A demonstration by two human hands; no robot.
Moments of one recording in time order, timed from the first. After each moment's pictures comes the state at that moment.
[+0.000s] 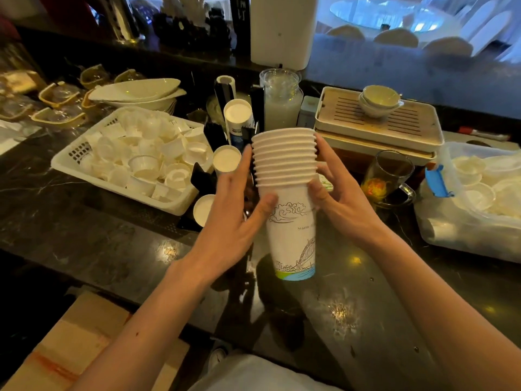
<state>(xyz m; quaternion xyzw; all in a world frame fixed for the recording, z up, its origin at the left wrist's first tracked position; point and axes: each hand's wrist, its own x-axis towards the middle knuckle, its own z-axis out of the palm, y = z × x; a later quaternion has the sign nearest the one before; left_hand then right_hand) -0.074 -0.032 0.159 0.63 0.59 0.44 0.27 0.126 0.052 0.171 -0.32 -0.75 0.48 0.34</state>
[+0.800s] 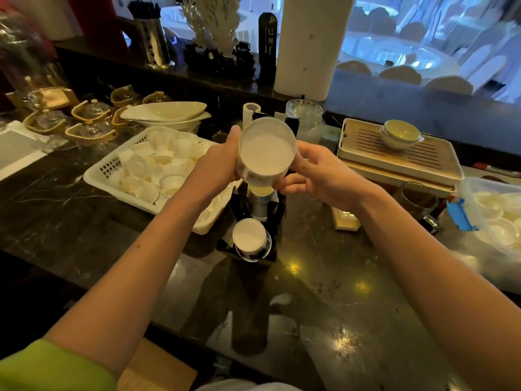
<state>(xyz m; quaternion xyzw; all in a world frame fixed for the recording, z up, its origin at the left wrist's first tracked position) -0.173 0.037 0.221 0.47 0.71 0.43 0.31 0.020 0.101 0.223 -0.27 -0.70 0.63 0.19</state>
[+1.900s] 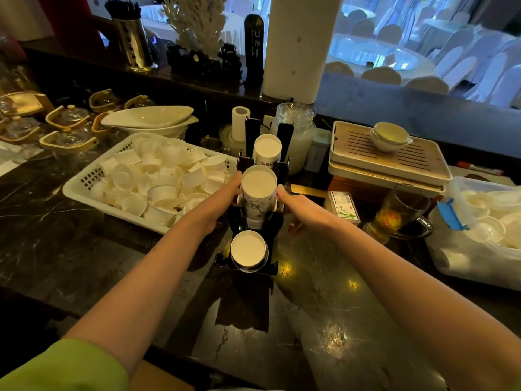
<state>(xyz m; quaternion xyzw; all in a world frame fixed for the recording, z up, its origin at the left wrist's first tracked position) -0.185 0.067 0.151 0.41 0.66 0.35 0.53 0.003 0.119 0.145 -0.53 -0.70 0.47 0.06</state>
